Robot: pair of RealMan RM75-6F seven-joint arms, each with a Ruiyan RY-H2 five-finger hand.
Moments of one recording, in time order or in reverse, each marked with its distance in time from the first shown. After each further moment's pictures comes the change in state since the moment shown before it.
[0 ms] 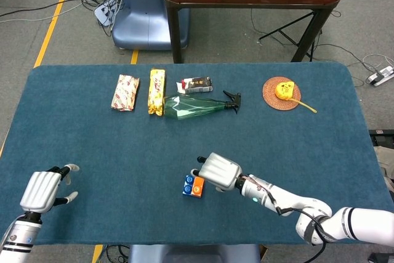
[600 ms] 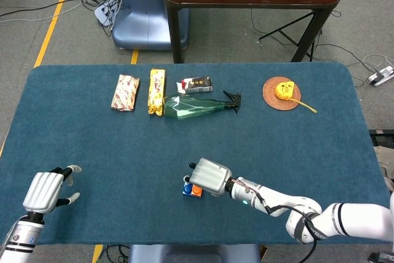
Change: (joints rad) left arm -0.003 -0.017 0.008 0.012 0.001 -0.001 0.000; right arm 0.099 -0.017 -0.001 -0.044 0.159 -0.085 -0.146
